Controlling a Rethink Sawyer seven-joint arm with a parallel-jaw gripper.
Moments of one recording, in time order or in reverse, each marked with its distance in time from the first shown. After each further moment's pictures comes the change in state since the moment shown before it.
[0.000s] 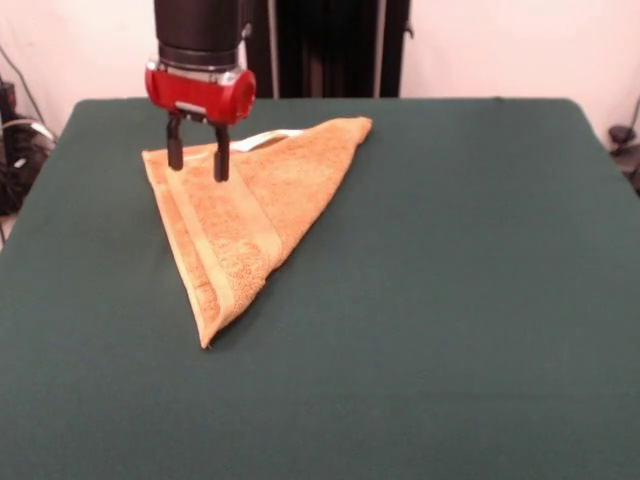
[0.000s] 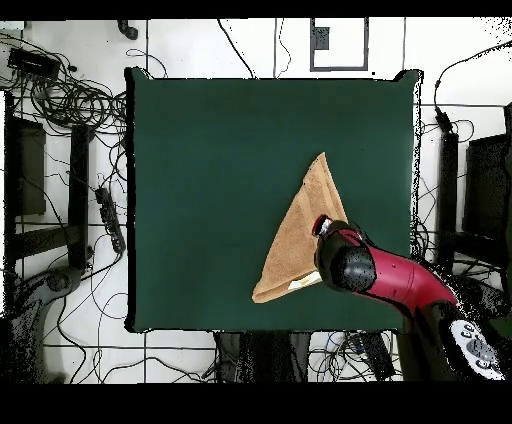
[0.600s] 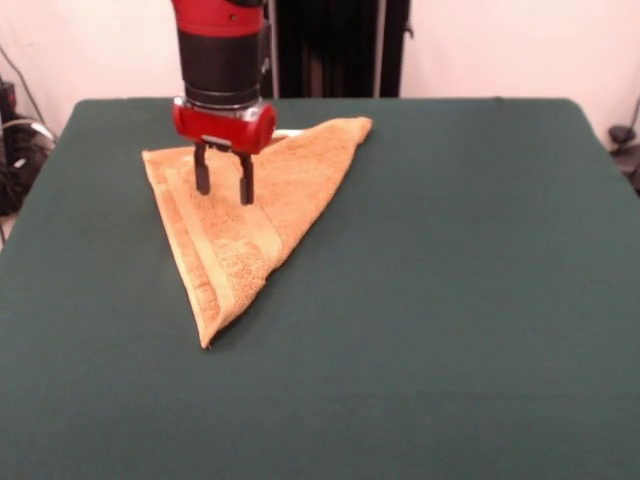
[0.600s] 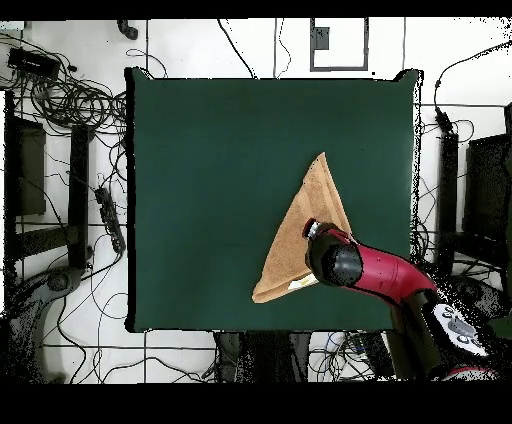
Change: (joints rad) arm 0.017 0.106 0.000 -0.026 0.000 0.000 0.000
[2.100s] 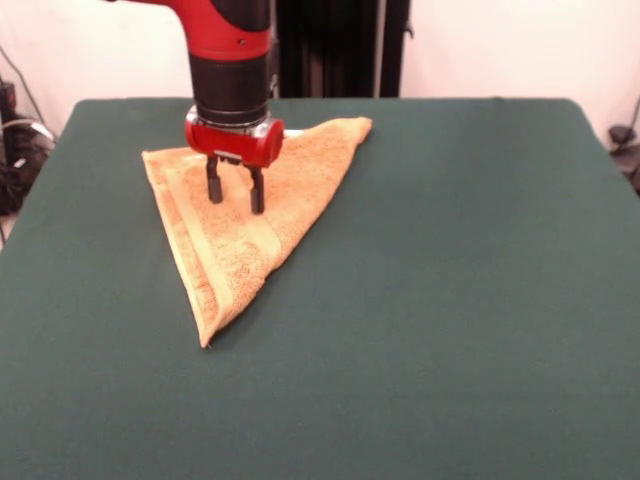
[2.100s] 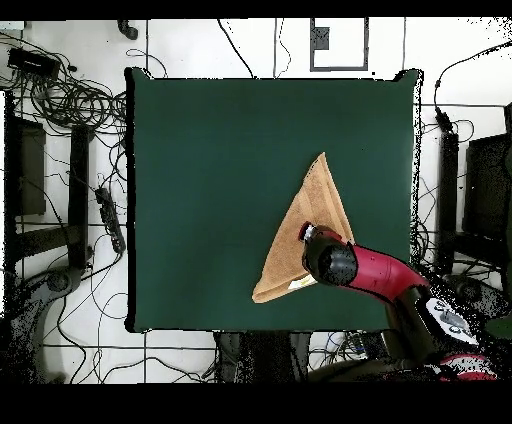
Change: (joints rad) arm -0.002 0.046 0.000 -0.014 0.000 0.000 0.000
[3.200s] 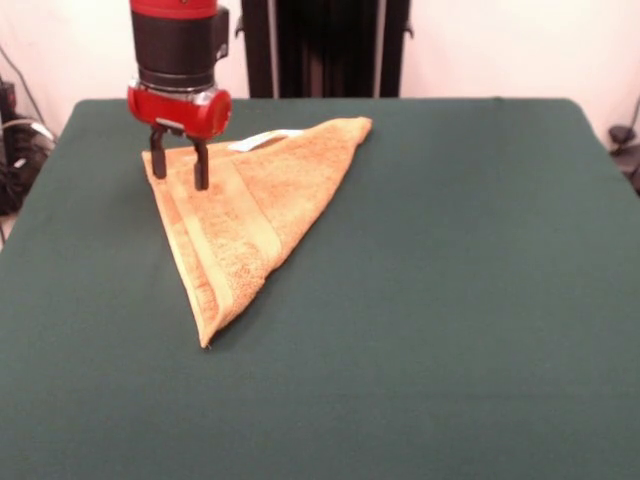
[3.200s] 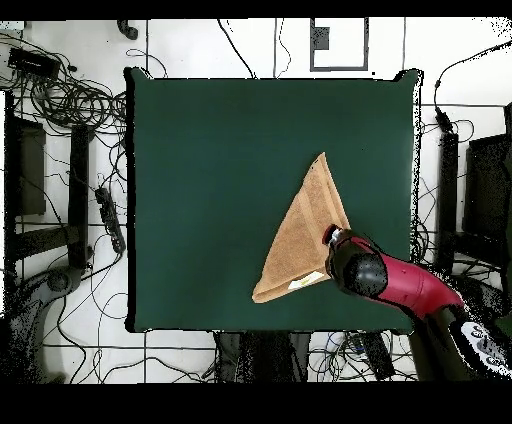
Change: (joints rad) arm -0.083 -0.093 0.000 0.024 -0.052 0.000 0.000
